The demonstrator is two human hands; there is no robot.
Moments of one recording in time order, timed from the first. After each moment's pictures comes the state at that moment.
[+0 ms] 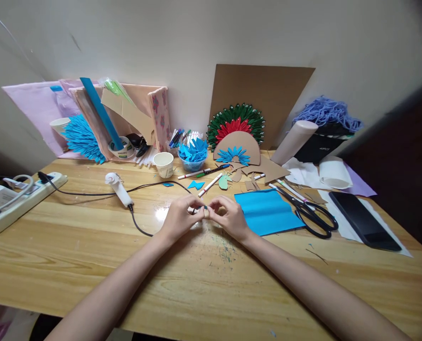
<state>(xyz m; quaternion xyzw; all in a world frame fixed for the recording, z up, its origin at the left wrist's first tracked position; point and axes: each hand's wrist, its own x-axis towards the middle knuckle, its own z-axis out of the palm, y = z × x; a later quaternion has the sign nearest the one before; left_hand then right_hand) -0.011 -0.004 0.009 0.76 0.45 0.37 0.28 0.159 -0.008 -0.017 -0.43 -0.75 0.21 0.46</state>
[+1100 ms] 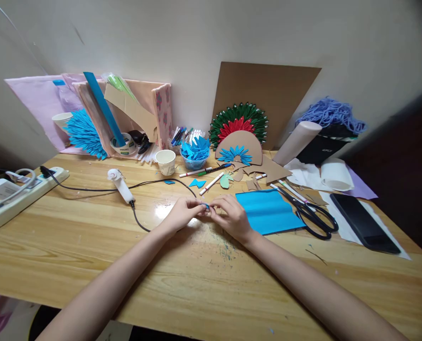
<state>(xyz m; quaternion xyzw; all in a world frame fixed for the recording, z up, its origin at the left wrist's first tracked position) -0.007 0.006 -0.005 0.54 0.43 0.34 0.64 0.161 -0.011 -0.015 -0.37 -0.81 0.05 0.45</state>
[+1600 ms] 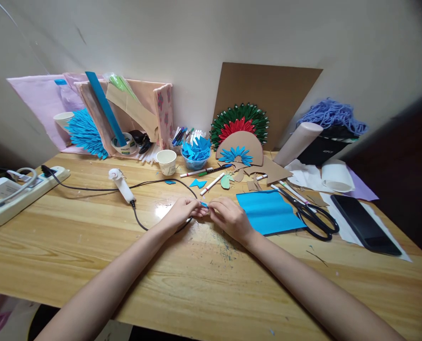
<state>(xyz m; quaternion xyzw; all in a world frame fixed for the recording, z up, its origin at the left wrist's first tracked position) -0.007 0.009 -0.010 0.43 0.46 0.35 0.69 0.161 -0.010 -0.014 -0.35 -0.86 0.00 0.38</state>
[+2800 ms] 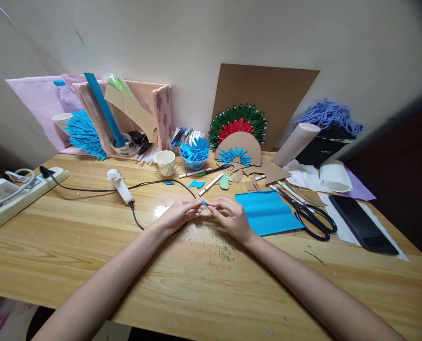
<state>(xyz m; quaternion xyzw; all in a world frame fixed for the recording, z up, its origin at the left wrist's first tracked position) -0.014 0.007 -0.006 0.34 0.35 0.35 0.80 0.162 -0.013 -0.011 -0.39 -0.75 0.24 0.48</state>
